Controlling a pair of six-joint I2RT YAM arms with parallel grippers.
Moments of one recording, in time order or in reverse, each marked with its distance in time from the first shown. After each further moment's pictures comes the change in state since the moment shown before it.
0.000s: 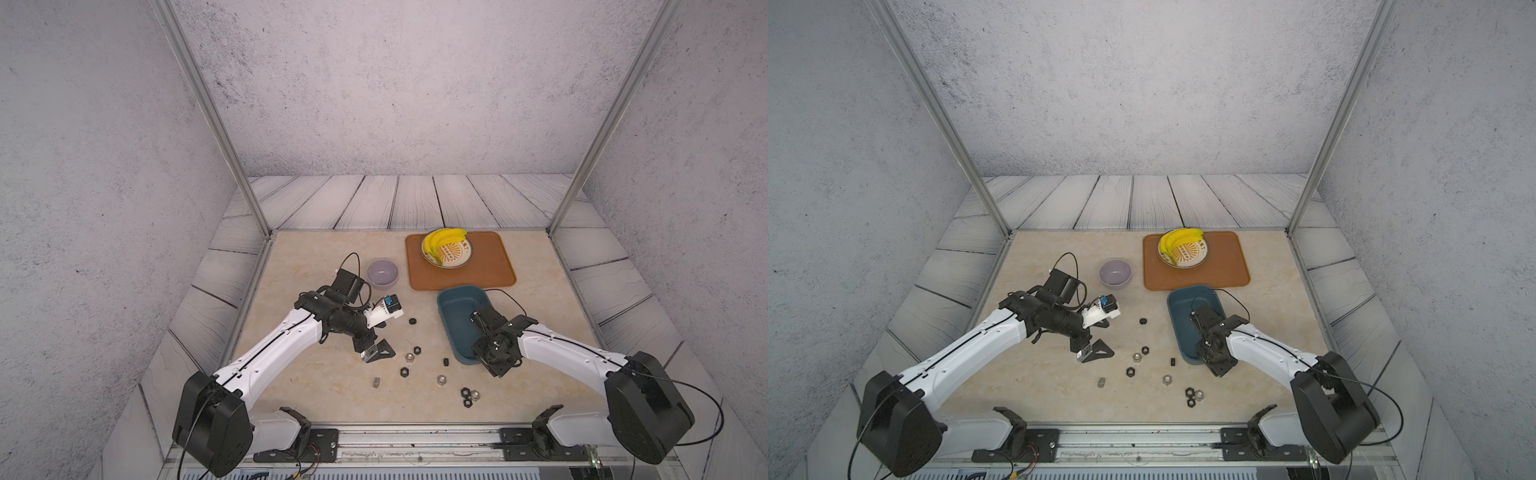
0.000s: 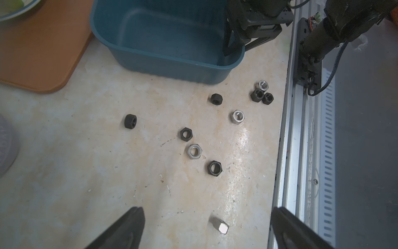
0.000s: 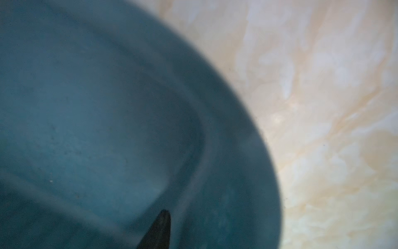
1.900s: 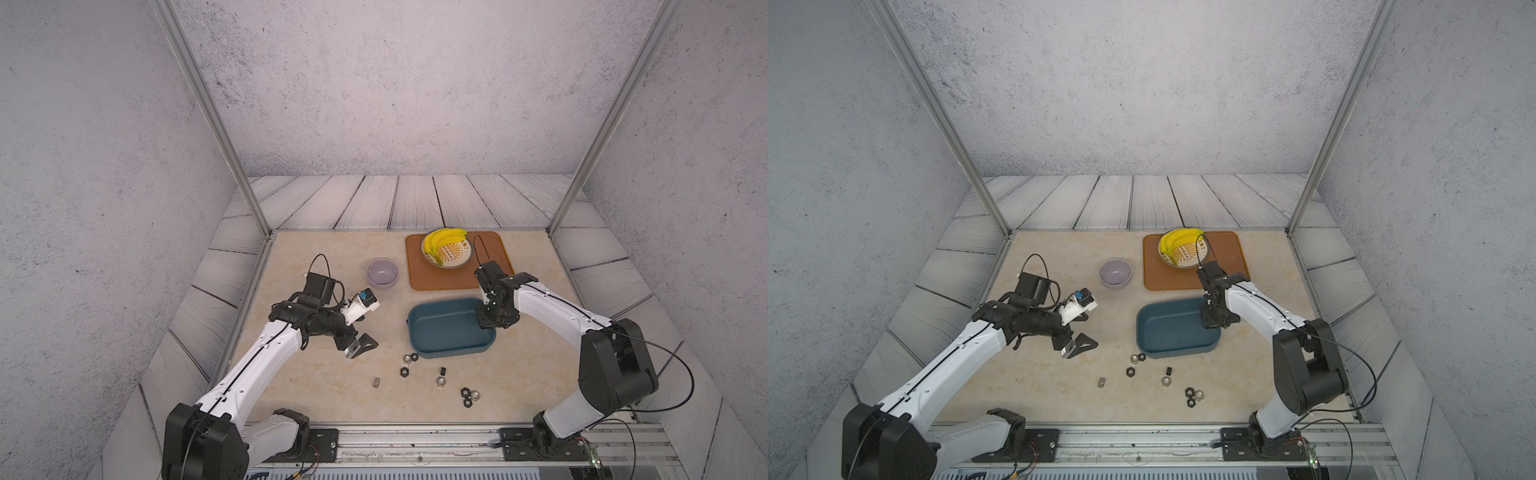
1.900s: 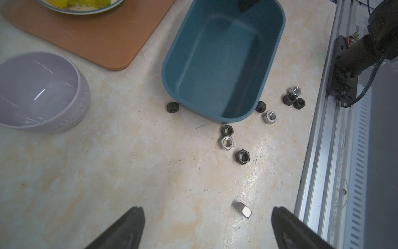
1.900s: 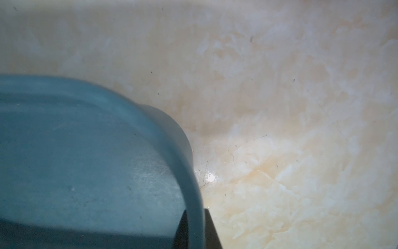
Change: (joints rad) left arm 0.196 -0.129 -0.104 0.039 0.008 0.014; right arm -0.200 0.250 0.399 -0.119 0.053 -1.191
